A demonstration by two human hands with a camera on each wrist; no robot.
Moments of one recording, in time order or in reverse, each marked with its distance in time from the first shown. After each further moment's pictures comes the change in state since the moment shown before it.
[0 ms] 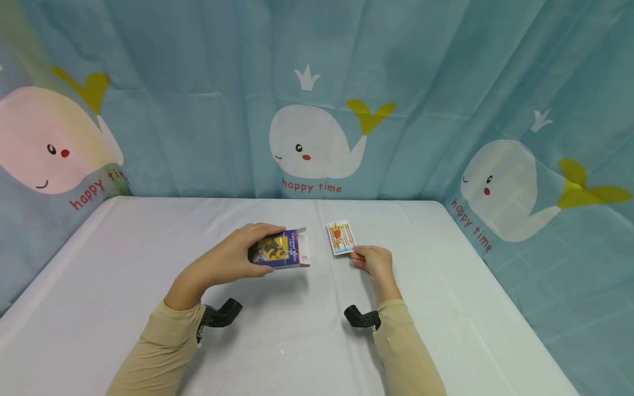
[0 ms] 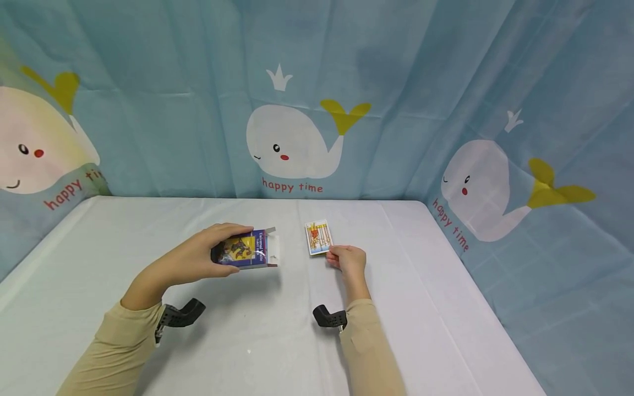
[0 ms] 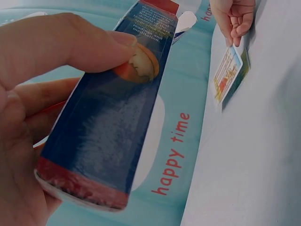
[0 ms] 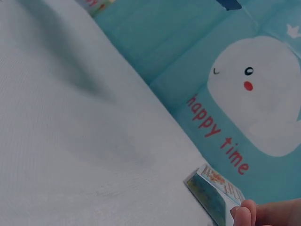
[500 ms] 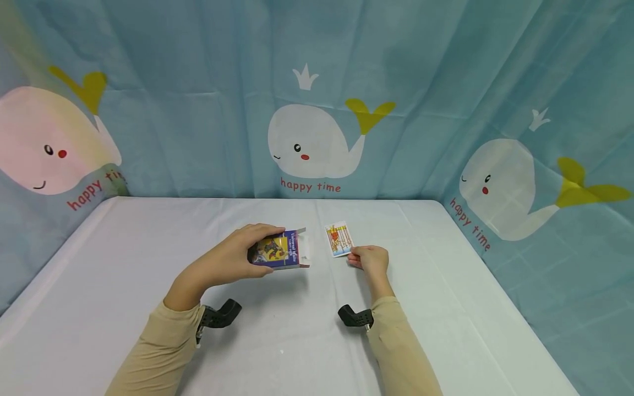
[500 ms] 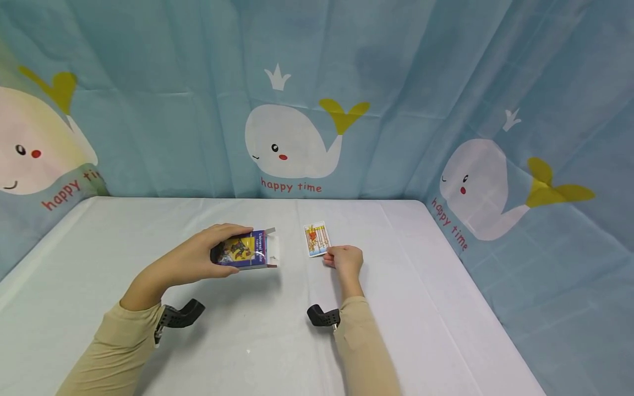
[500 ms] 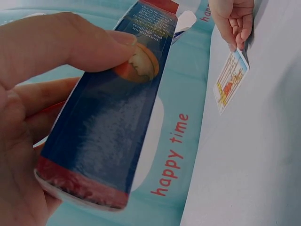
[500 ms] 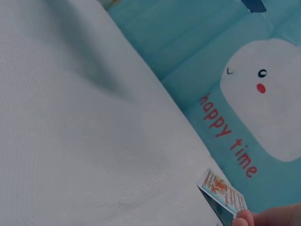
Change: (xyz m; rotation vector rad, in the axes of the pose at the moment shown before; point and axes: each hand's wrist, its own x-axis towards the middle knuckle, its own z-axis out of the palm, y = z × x) left_hand 0.001 -0.001 0.001 -0.005 -0.003 -0.001; right_hand 0.003 0.005 0.009 -0.049 0.073 -0.045
